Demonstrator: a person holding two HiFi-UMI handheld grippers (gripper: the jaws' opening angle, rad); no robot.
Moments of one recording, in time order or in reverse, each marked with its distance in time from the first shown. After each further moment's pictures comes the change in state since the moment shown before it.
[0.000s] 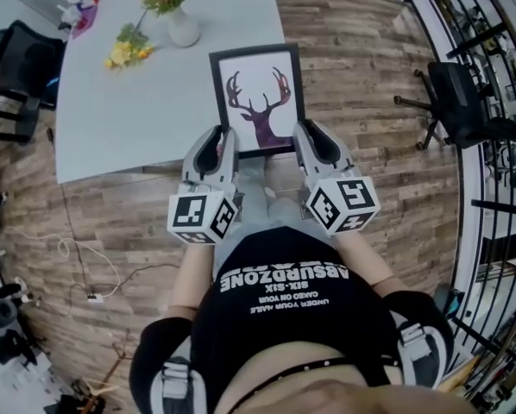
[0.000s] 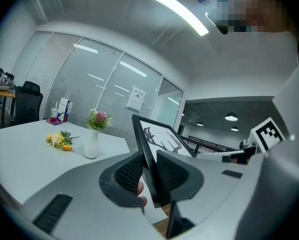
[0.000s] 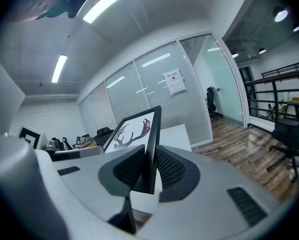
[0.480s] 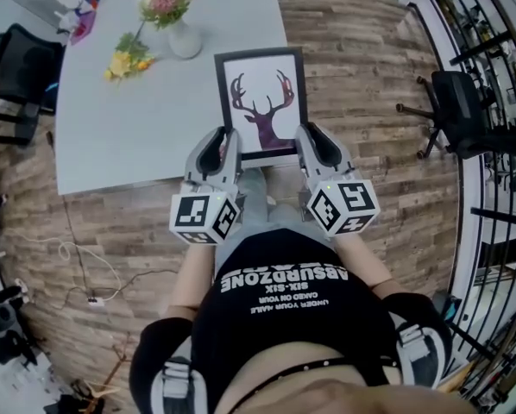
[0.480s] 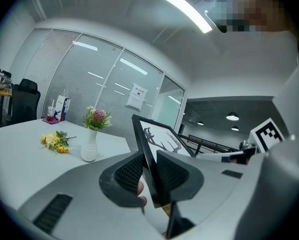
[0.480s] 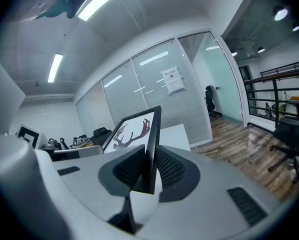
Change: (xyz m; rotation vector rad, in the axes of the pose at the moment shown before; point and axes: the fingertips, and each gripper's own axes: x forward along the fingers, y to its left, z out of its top) left arm 0.067 0.018 0.011 -0.006 0.025 -0.002; right arm 0.056 -0.036 0.019 0.018 0.016 -0.018
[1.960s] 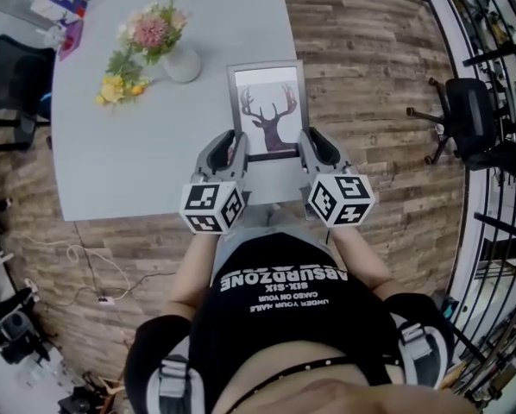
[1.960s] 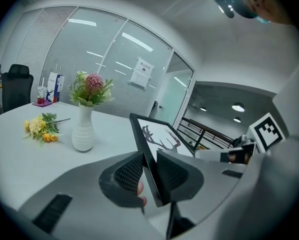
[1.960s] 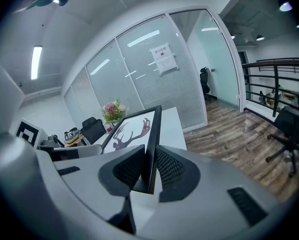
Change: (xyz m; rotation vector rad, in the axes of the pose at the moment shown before) left arm 0.137 0.073 -0.044 -0.039 0.242 0.009; right arm 0.137 -0.076 -0.029 0.068 0.198 -0.060
